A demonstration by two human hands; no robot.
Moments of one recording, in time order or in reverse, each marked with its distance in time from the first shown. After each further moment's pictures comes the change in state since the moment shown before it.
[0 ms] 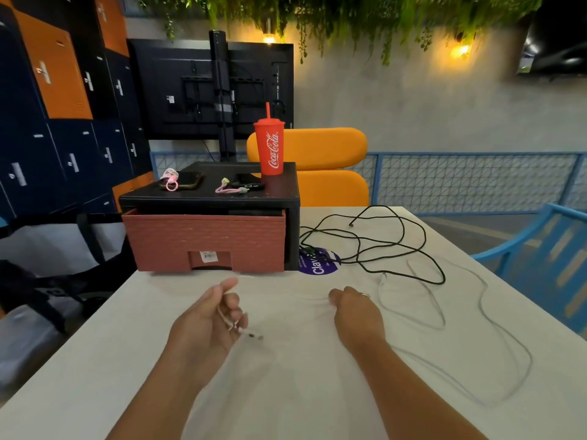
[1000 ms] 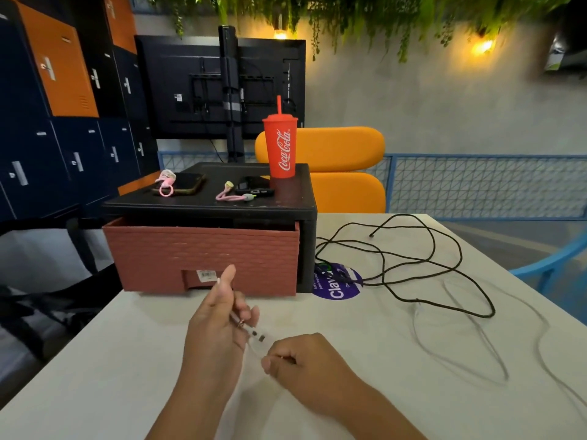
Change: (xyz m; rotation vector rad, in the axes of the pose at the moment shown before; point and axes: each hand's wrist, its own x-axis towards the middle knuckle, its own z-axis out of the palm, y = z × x) left_hand 0.066 -0.011 0.015 -0.009 0.064 0.280; right_hand 0.012 -0.065 0.014 0.672 -0.280 -0.455
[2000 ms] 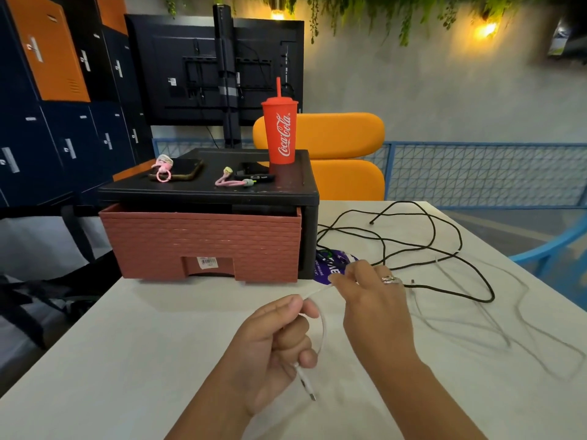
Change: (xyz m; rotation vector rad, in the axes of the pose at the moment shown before) left_hand -0.032 -0.003 0.022 0.000 -0.392 -0.478; right_hand -0.008 0.004 -0.049 -0.849 0.787 -0.063
